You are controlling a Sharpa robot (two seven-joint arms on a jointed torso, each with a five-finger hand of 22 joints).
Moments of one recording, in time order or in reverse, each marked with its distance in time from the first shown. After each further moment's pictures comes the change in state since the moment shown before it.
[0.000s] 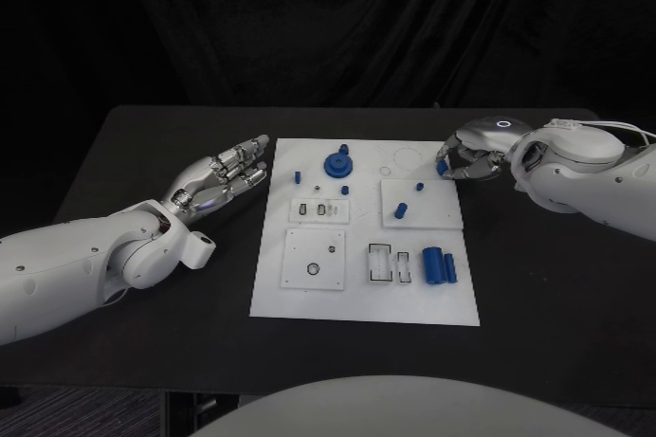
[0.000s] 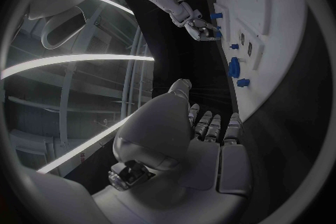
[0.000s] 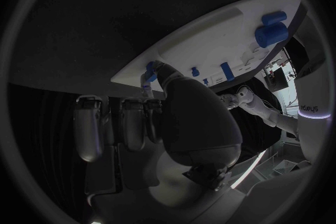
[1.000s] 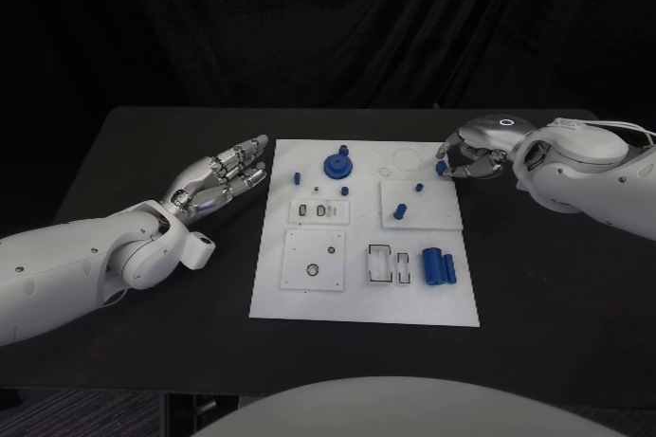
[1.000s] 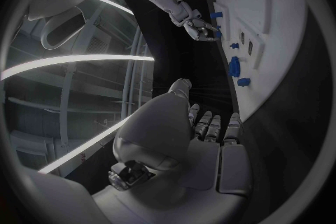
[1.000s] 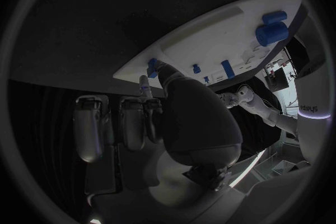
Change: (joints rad) left arm 0.002 0.000 0.000 0.001 0.000 -0.006 0.000; left_hand 0.001 -0.001 -0.004 0.004 0.000 0.000 0.000 0.000 0.000 -0.003 -0.003 0.000 0.000 -0.004 -0.004 0.000 0.000 0.000 0.000 0.000 0.000 0.000; right arm 0.005 -0.010 0.000 0.006 0.000 -0.019 0.001; right_hand -0.017 -0.007 -0.013 0.018 -0.023 -0.040 0.017 -0.017 -0.015 -0.004 0.011 0.000 0.000 -0.001 0.006 0.000 0.000 0.000 0.001 0.006 0.006 0.000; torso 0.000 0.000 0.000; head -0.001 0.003
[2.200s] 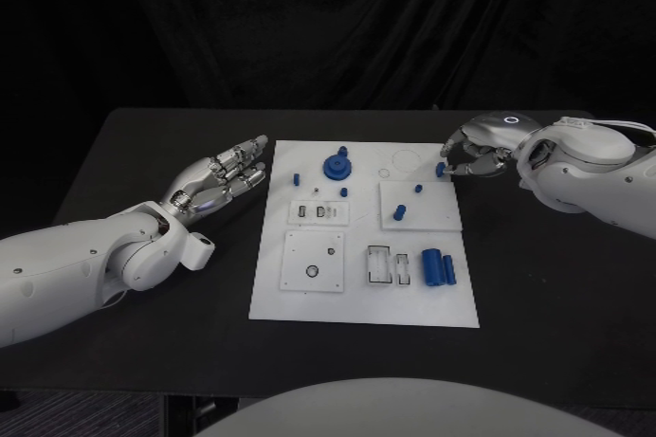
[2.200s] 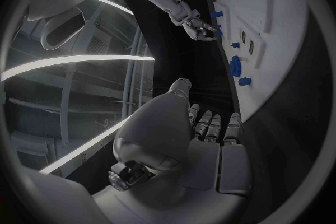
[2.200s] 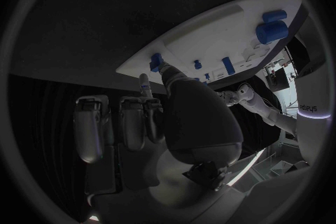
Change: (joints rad) left arm 0.003 -0.001 0.000 0.005 0.000 -0.008 0.000; left_hand 0.003 -0.003 -0.004 0.004 0.000 0.007 0.000 0.000 0.001 0.004 -0.004 0.000 0.000 0.004 -0.003 0.000 0.000 0.000 0.000 -0.007 0.000 -0.001; right arm 0.007 -0.017 0.000 0.010 0.000 -0.023 0.000; right_hand -0.043 -0.002 -0.011 0.025 -0.066 0.046 0.013 0.018 -0.009 0.000 0.000 0.000 0.000 0.000 0.000 0.000 0.000 0.000 0.000 0.000 0.016 0.000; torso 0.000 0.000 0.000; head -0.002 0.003
